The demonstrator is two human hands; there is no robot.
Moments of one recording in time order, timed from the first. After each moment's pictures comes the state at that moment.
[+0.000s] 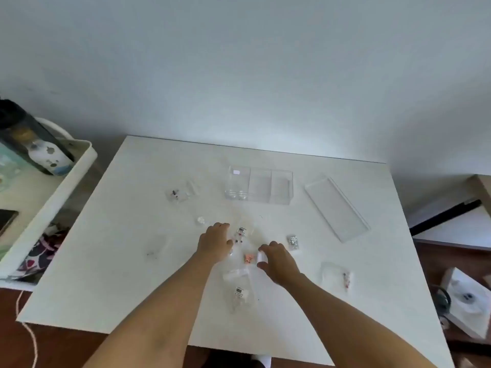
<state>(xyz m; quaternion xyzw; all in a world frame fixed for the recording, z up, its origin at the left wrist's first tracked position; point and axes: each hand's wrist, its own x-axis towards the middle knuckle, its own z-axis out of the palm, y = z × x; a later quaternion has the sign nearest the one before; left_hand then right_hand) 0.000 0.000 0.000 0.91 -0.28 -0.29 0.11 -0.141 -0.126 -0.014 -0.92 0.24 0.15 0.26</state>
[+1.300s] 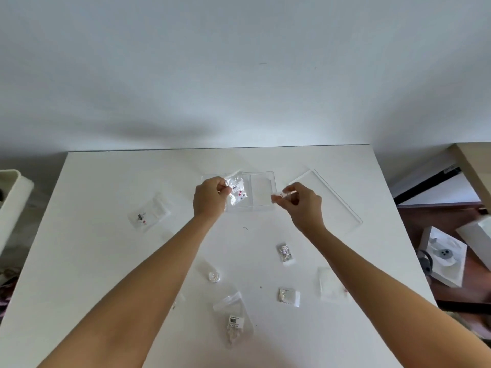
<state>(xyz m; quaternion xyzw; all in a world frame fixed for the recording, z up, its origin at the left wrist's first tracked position) 0.091 -0.120 0.031 0.88 -0.22 -0.17 0.38 -0.083 -0.255 0.044 -0.75 0.44 -0.18 0.46</state>
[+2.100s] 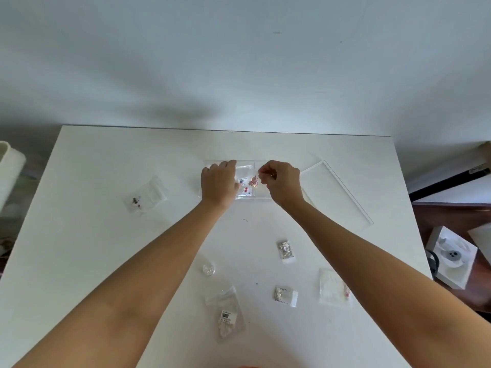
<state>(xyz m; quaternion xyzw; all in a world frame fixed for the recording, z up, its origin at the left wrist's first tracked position) 0.096 -0.149 0.008 0.92 -0.37 -0.08 0.08 -0.010 -0.263 0.028 -0.80 0.37 -0.11 0.46</state>
